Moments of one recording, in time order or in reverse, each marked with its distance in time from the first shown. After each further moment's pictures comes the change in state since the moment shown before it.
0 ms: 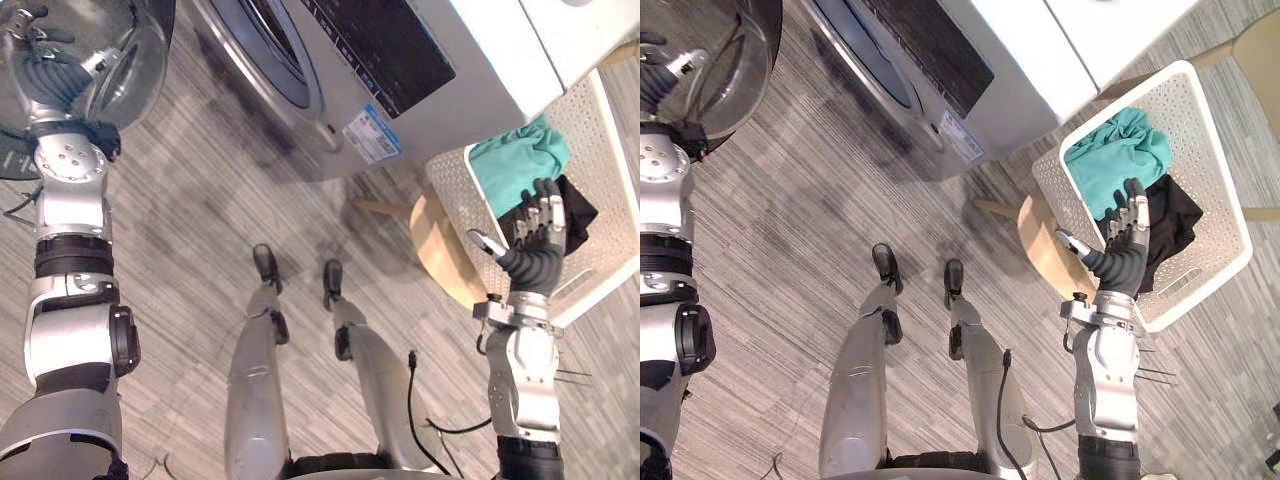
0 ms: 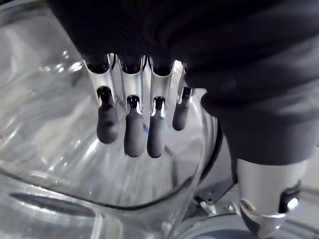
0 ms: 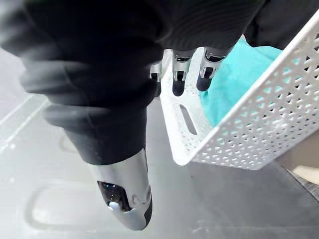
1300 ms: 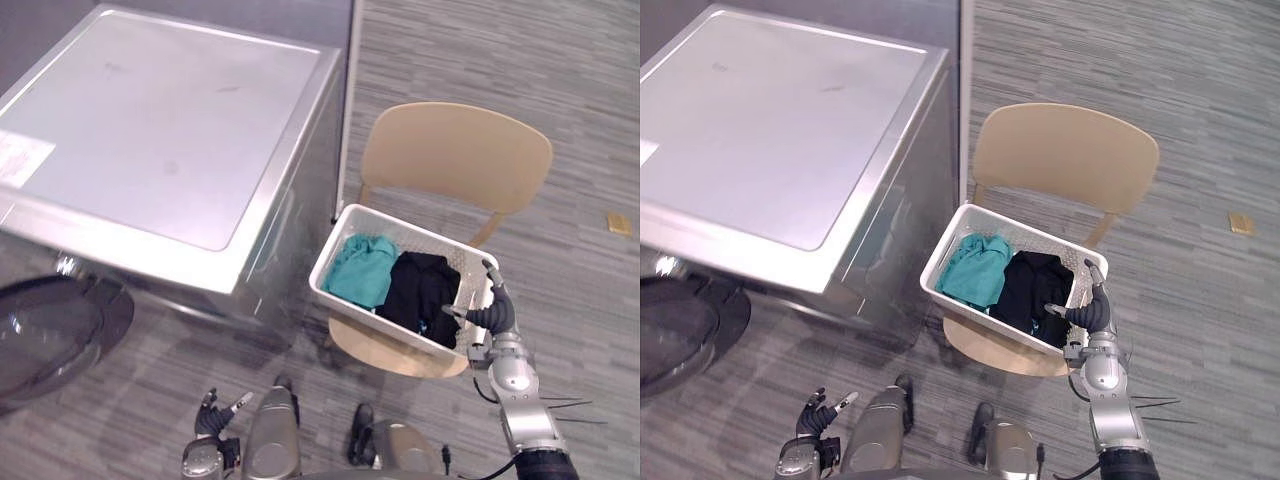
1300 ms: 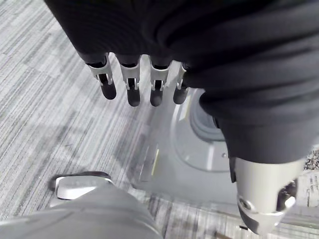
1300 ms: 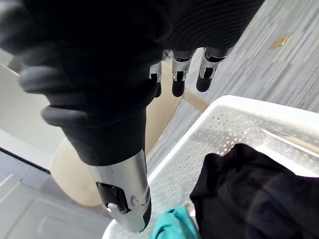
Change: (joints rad) left arm 1.119 -0.595 -0.177 0.041 -0.155 -0.079 -0.173; right arm -0.142 -0.279 0.055 0.563 -0.486 0.140 -0.040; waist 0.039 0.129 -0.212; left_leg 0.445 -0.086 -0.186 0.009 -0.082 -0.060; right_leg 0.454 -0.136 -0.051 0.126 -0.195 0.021
